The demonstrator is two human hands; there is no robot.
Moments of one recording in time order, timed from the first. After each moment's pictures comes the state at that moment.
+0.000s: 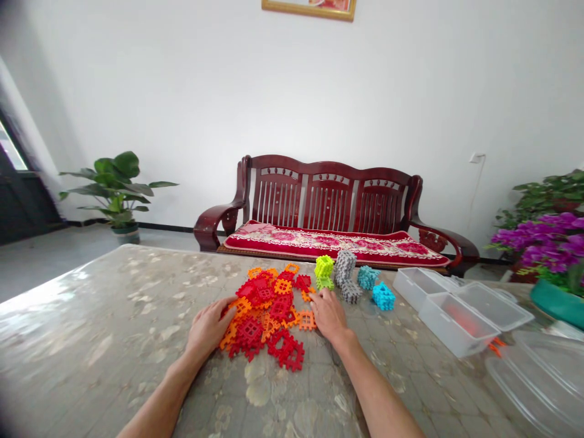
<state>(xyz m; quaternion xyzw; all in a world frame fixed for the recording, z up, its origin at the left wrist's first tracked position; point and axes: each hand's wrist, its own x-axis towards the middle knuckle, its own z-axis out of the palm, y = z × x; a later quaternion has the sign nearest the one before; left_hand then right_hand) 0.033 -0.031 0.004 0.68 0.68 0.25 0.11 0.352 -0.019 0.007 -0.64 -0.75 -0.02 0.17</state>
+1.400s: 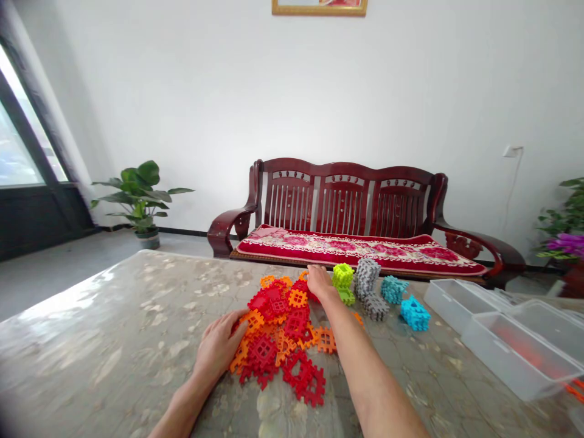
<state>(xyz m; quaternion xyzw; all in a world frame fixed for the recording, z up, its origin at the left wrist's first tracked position) 0.032 -0.032 -0.001 0.67 0.68 0.26 0.10 0.295 0.129 0.023 -0.65 -0.74 0.02 0.15</state>
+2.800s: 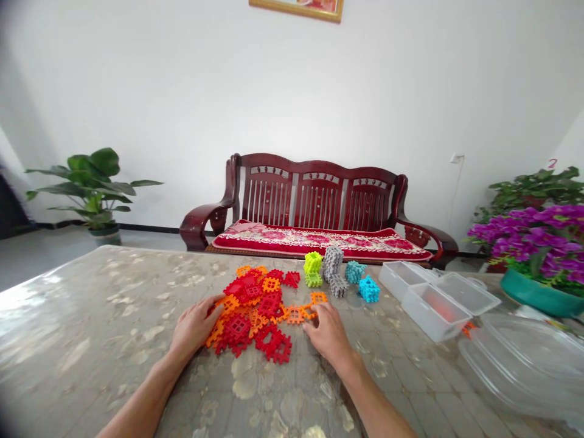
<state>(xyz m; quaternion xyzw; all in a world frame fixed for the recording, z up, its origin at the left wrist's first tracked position) 0.033 -0.031 0.006 0.68 0.68 0.25 0.10 0.362 -0.076 0.009 -0.67 -0.69 0.07 0.28</state>
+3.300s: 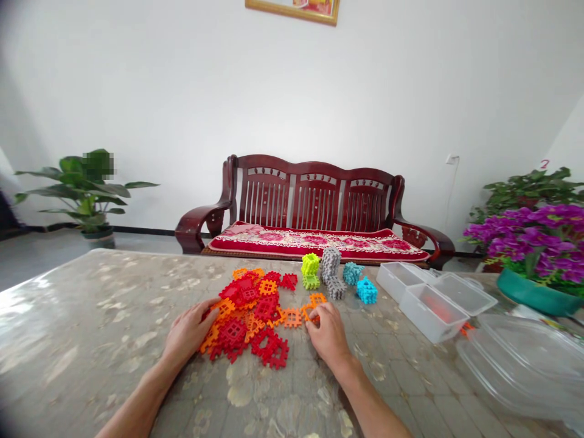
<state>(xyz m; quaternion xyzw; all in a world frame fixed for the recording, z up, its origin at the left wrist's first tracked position) 0.032 -0.030 0.004 0.68 0.68 0.25 0.09 0.367 -0.075 -0.001 -0.64 -0.68 0.02 0.36</state>
